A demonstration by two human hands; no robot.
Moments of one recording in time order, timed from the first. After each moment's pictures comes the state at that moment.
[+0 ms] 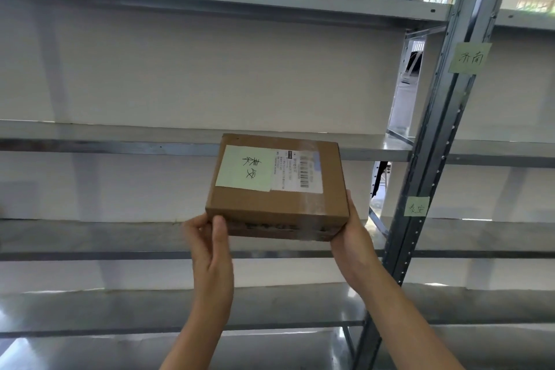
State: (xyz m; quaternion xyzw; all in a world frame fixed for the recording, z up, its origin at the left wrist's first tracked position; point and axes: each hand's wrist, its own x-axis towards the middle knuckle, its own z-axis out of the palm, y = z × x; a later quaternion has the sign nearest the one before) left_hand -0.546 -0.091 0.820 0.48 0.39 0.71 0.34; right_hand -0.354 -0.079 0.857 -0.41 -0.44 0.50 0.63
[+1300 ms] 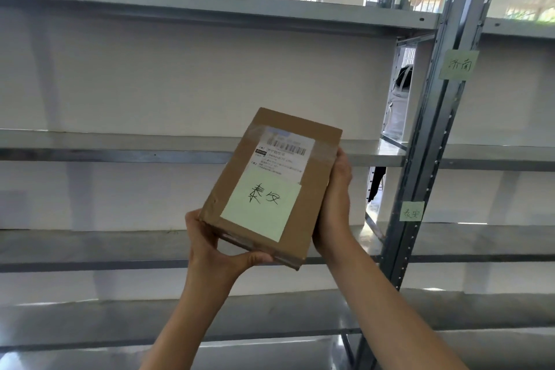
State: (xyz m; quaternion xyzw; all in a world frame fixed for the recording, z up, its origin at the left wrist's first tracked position) left_hand -0.556 -0.077 0.834 0.63 0.35 0.63 0.29; right_hand -0.378 -0.046 0.907 -0.41 -0.42 0.33 0.74
